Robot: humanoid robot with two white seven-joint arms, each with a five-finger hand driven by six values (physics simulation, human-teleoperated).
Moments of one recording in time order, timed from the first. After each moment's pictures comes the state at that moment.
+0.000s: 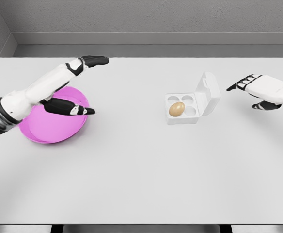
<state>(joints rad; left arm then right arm) -0.21 0.50 -0.05 -1.80 0.06 -0.50 -0.61 -0.47 -0.79 0.34 -1.27 0.61 -0.61 0.39</state>
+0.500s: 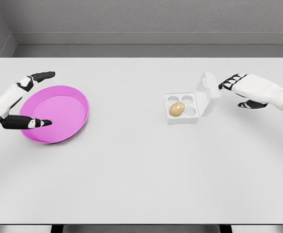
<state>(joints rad) -0.06 0.52 0.16 -1.62 0.02 -0.61 -0.61 -0.49 -0.75 0.37 -1.31 0.61 -0.61 0.38</state>
